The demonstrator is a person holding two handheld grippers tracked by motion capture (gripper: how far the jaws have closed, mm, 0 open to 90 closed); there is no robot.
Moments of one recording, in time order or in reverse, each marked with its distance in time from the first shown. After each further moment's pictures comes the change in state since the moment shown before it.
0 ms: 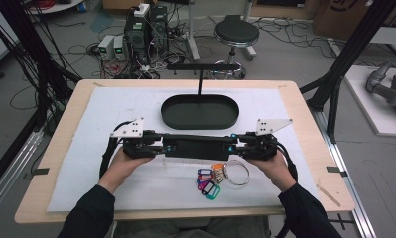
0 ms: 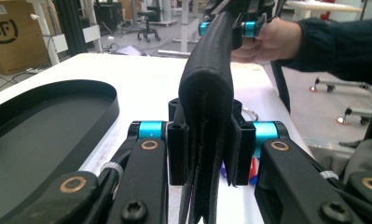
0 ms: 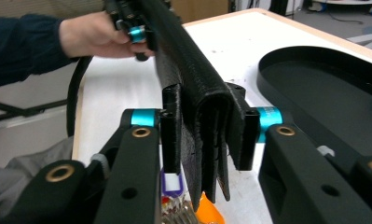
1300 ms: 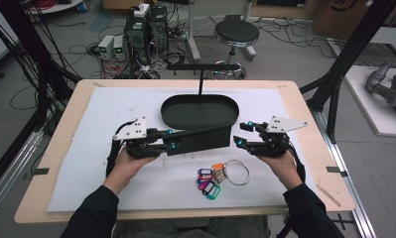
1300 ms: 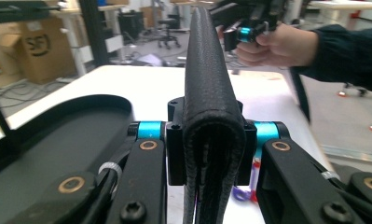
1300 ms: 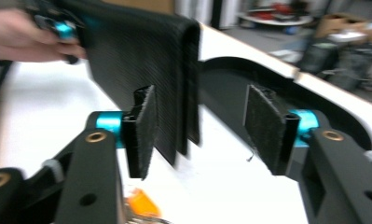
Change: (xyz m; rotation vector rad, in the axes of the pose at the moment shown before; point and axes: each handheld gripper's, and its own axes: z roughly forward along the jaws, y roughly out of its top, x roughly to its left) left arm -0.007 0.014 0.009 -0.013 0.109 0.046; right arm -0.005 -0.002 -0.027 -0.034 -0.281 -0.051
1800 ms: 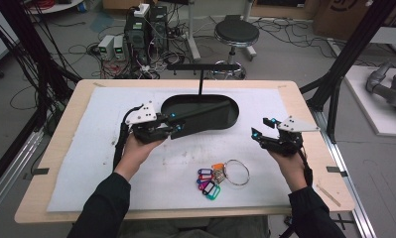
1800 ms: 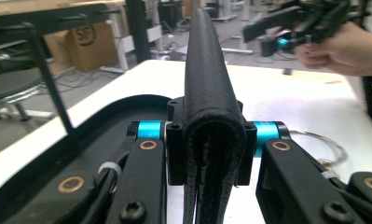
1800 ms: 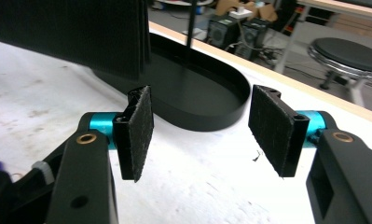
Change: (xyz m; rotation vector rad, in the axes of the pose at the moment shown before) left arm 0.029 0.020 0.023 0.049 0.163 -0.002; right arm -0.018 -0.020 -0.020 0.061 -0.355 0.065
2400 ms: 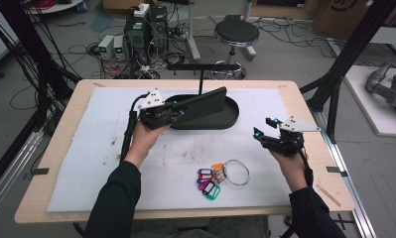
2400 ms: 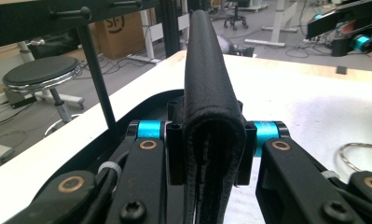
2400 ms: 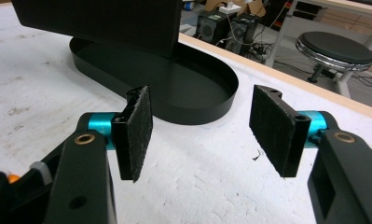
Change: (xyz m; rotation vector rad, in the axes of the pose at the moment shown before) left arm 0.035 0.002 0.030 0.049 0.107 -0.016; right arm -0.004 -0.004 0.001 0.013 -0.034 0.008
